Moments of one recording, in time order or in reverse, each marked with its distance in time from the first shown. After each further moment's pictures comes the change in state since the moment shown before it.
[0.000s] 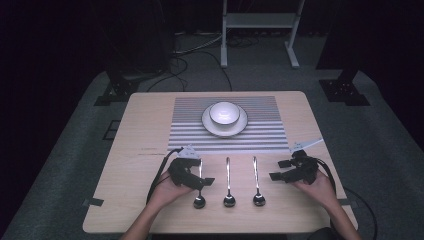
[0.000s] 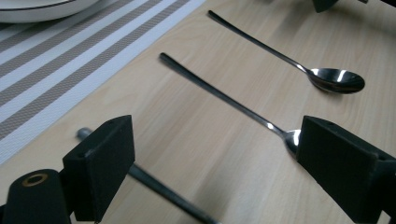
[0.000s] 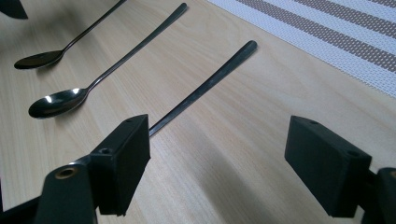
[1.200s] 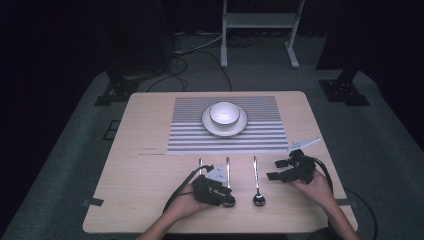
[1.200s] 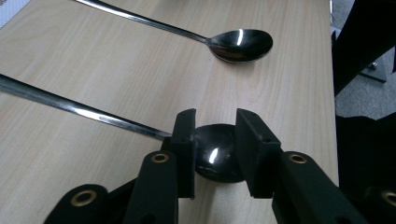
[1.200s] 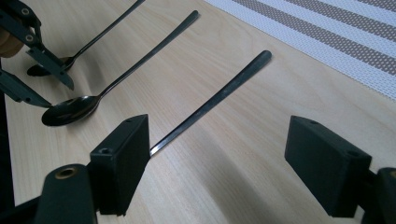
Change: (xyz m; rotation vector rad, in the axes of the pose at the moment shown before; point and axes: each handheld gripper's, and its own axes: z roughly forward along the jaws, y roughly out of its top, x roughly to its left) left arm -0.059 0.003 0.041 0.125 -0.190 0.220; right arm 0.007 0.006 0.004 -0.004 0.020 0.000
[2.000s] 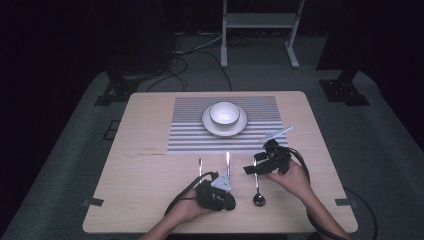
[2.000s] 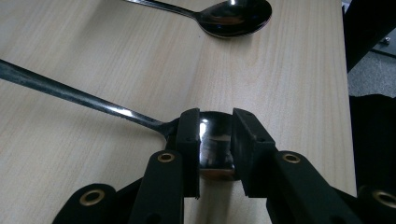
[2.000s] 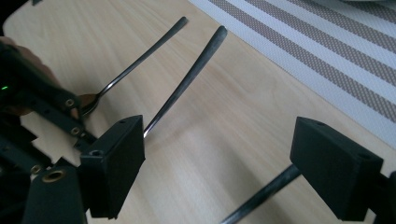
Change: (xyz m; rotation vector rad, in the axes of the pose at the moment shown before) left arm -0.008 -0.006 0.015 0.053 0.013 0.053; right arm 0.044 0.063 0.039 0.070 0.000 -0.032
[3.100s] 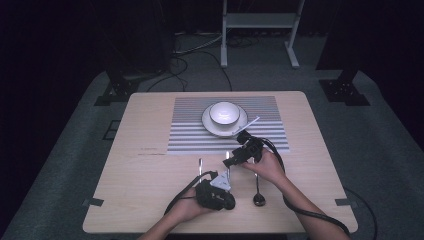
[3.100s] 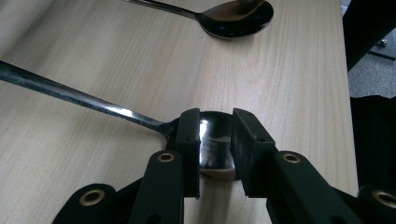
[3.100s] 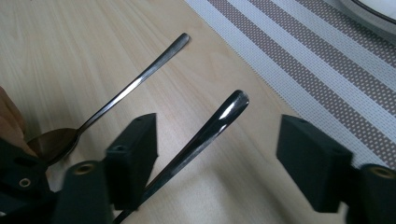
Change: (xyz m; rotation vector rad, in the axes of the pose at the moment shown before) left arm 0.003 -0.001 0.000 -0.008 -0.006 -0.002; right arm 0.000 0.052 0.062 0.120 0.031 -0.019
